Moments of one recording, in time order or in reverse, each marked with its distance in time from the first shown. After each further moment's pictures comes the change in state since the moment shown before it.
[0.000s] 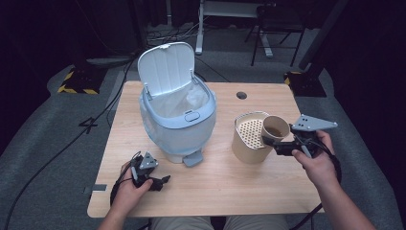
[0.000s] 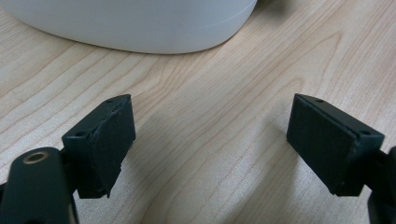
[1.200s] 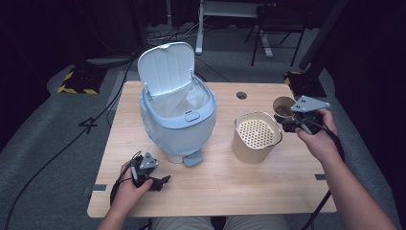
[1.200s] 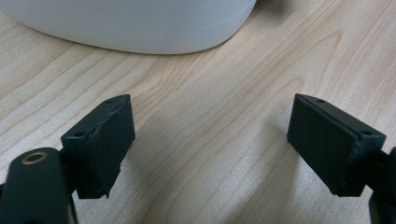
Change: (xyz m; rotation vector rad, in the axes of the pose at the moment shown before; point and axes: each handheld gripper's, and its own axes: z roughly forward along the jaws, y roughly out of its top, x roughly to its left) left arm 0.001 0.000 0.000 0.003 -0.002 0.008; right arm -0.068 0.012 0.023 0.139 -0.260 -0.270
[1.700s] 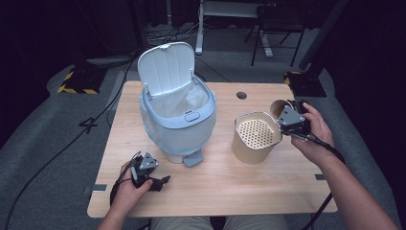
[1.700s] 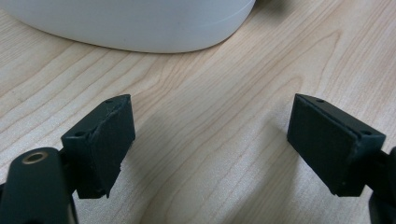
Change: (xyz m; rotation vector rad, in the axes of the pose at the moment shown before) left arm -0.001 -0.001 0.000 -0.002 -0.003 -0.011; right arm 0.026 0.007 0.006 0.165 -0.218 -0.469
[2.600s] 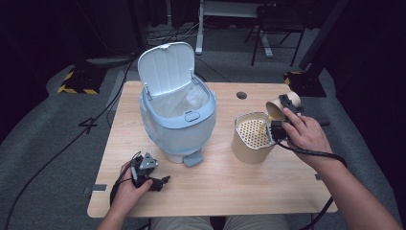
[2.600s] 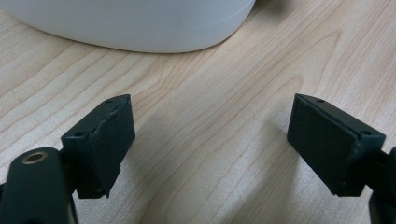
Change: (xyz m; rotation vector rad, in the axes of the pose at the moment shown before) left arm 0.000 0.000 0.000 0.000 0.000 0.000; right arm 0.031 0.027 0.003 0.161 -0.359 -0.693
